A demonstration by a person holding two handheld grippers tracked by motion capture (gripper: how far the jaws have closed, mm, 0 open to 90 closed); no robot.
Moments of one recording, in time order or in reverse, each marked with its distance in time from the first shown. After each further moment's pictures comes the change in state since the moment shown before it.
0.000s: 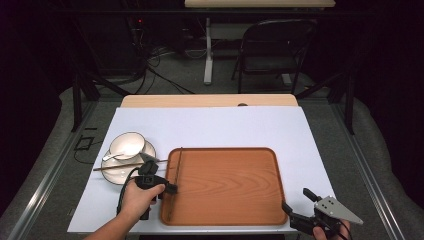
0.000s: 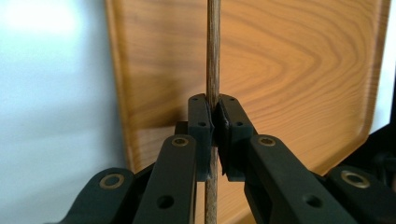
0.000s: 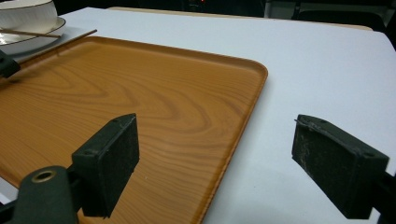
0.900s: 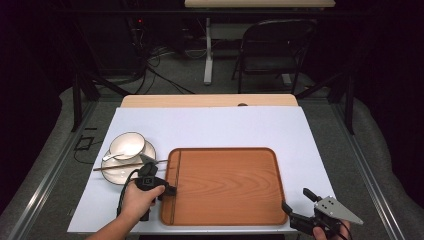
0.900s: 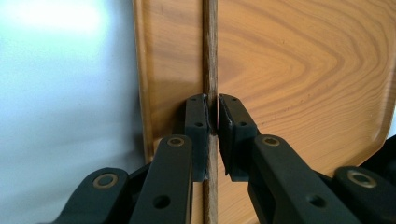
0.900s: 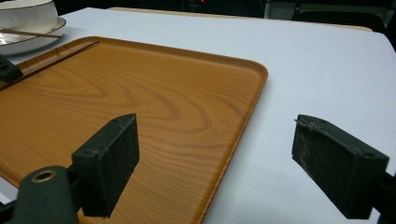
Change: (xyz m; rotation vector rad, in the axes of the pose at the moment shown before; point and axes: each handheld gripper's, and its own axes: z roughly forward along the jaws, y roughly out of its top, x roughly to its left) left arm 0.006 -0.001 0.006 -0.003 0.025 -0.027; right arm 0.000 0.000 0.000 -0.003 0.000 -0.006
